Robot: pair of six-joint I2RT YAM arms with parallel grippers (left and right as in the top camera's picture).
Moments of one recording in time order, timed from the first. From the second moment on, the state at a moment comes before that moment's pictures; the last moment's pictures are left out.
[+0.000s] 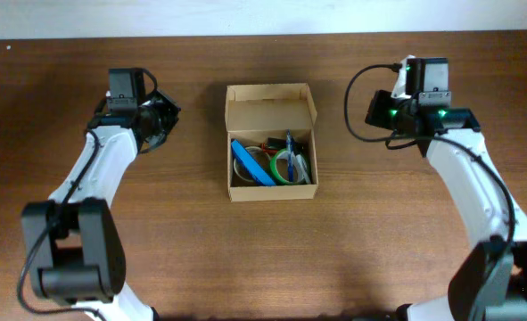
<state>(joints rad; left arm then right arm) 0.01 1.85 1.28 -0.37 0.24 -0.89 0.01 1.67 1.30 -0.55 -0.16 0.33</state>
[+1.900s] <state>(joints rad) -0.10 2.17 1.36 0.09 0.78 -1.14 0.10 2.08 1.30 -0.06 -0.74 0.59</state>
